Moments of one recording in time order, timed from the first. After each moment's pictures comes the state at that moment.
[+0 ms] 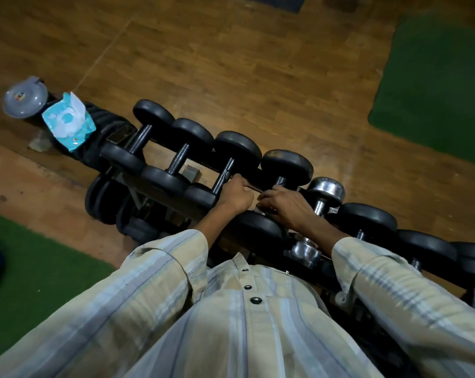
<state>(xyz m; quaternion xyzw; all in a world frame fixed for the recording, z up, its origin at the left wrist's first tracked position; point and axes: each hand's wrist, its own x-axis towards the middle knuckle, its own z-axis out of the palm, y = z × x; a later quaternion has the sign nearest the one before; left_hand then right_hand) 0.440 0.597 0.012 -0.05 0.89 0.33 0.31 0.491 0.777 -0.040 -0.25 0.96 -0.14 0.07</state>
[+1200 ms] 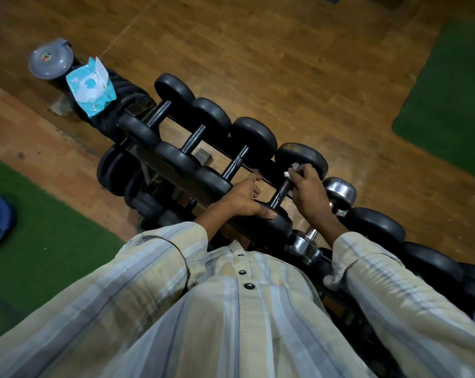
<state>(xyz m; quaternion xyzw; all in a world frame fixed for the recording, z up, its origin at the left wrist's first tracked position) 0.463 0.578 -0.015 0.02 0.83 0.39 0.41 0.482 0.797 -0.063 -0.06 0.98 -0.20 -0.01</state>
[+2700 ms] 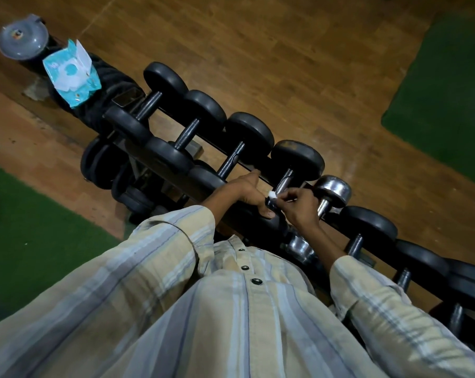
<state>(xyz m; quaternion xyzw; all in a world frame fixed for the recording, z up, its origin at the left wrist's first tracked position) 0.426 0.596 -0.012 0.02 0.81 0.27 0.53 0.512 0.768 -0.052 0.23 0.87 -0.42 0.11</state>
